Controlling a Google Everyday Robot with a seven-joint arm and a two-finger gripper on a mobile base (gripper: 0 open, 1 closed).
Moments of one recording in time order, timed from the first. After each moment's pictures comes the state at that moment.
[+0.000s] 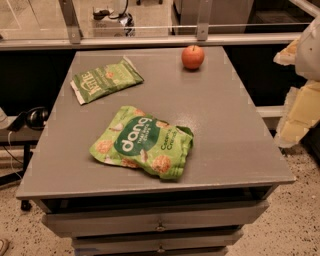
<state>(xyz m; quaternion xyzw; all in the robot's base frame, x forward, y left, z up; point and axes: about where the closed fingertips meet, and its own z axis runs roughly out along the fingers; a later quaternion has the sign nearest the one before) 0.438 -0.216 0.979 -0.60 0.78 -0.04 0.16</state>
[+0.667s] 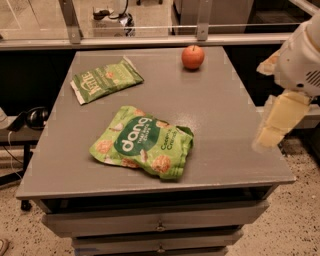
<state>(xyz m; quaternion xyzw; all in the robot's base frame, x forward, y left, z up) 0.442 -0.192 0.959 -0.60 0.78 -0.01 0.18</state>
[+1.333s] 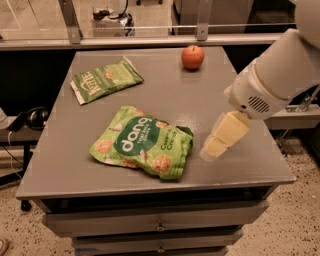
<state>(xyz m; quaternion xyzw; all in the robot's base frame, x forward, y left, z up) 0.456 -0.125 0.904 -0.53 0.82 0.09 0.22</state>
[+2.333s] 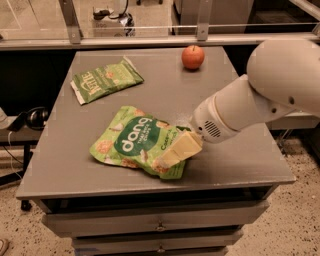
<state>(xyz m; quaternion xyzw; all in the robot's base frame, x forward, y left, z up) 0.461 -0.049 0.846 -0.46 0.83 0.19 0.25</state>
